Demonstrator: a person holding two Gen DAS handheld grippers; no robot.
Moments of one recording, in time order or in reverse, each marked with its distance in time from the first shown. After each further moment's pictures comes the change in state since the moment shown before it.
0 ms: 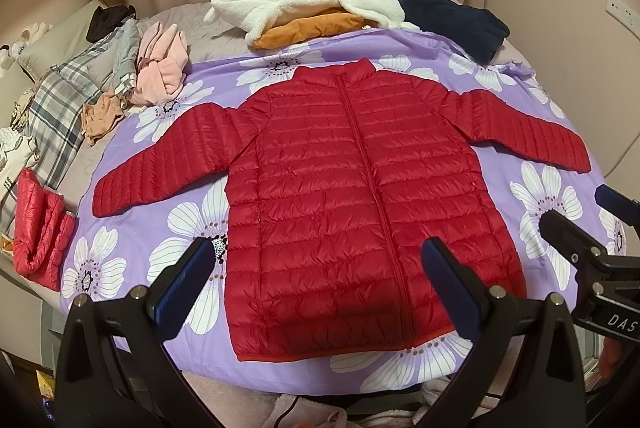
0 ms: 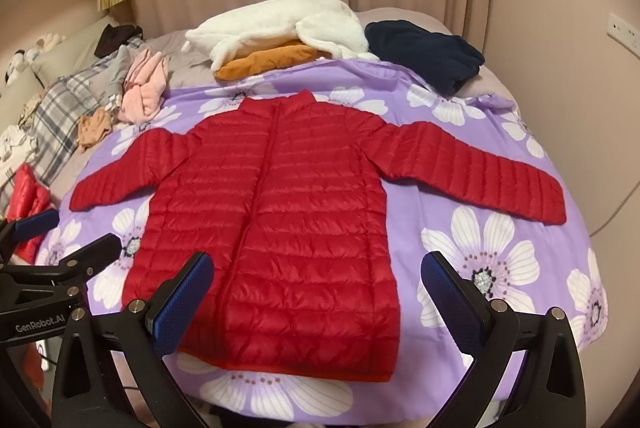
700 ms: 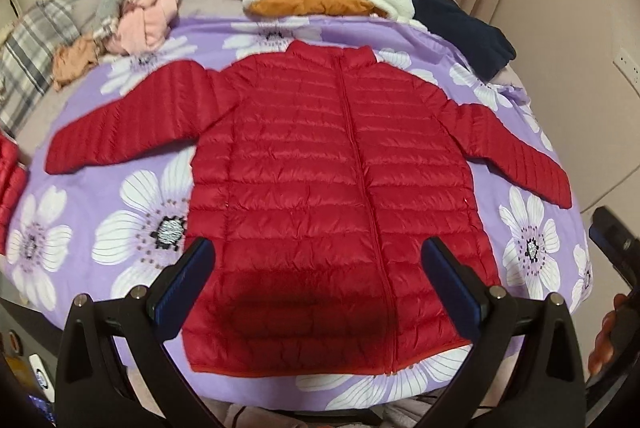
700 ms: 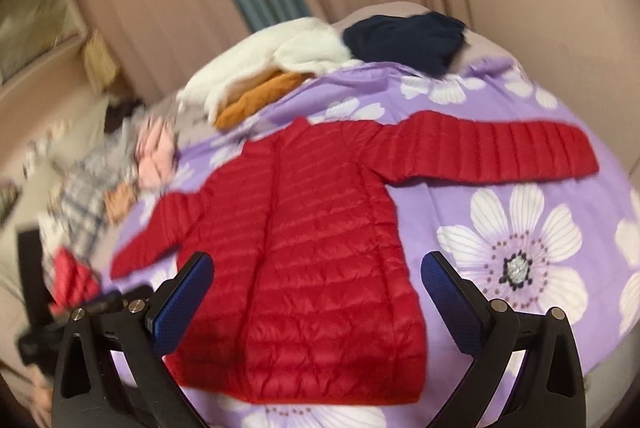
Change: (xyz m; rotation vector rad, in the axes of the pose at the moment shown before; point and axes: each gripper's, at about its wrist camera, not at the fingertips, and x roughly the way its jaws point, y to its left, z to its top) left arm 0.058 0.026 0.003 -0.181 0.203 -0.161; right arm 0.015 -0.075 -0.007 0.355 -0.089 0.240
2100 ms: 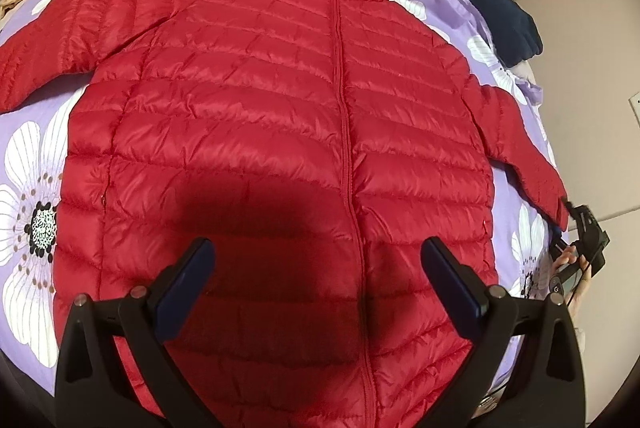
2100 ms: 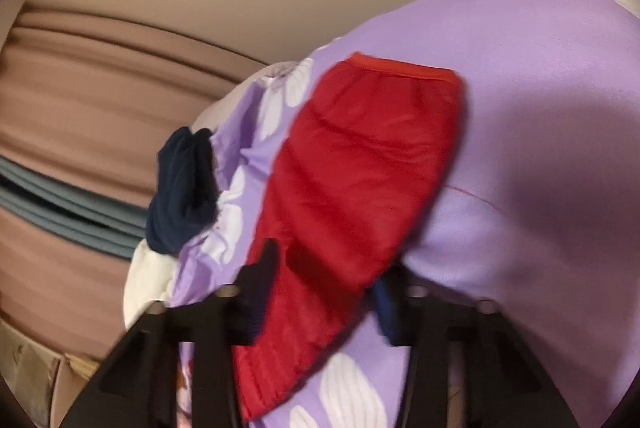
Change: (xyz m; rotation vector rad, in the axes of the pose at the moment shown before) left arm 0.129 -0.007 0.043 -0.104 0.080 -0.165; right arm 0.077 -0.332 0.041 0.862 -0.357 -0.066
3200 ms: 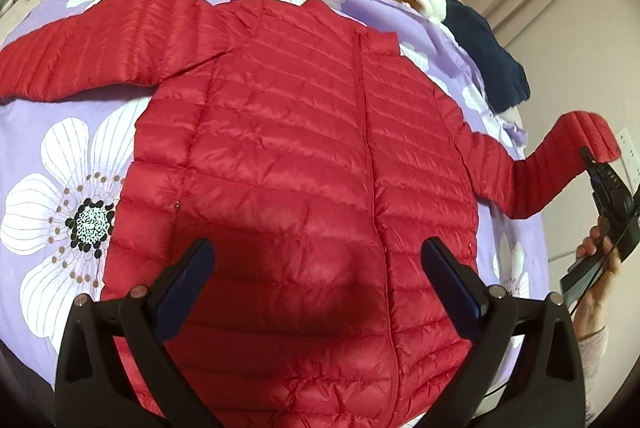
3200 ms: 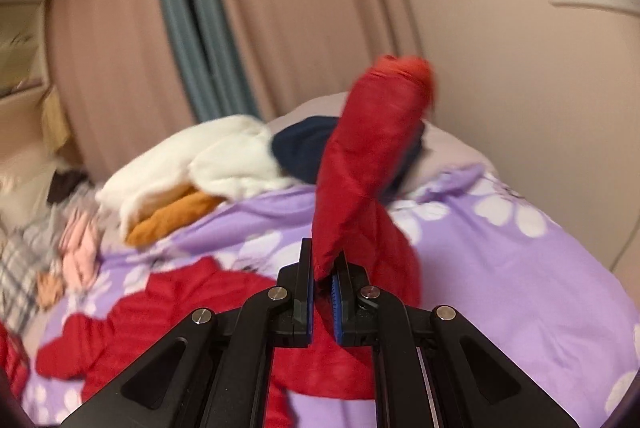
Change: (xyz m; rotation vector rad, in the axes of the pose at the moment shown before) left arm -0.053 0.040 -0.006 -0.080 -0.137 -0.059; right arm -0.034 0.256 -0.141 -1.010 -0.032 0.061
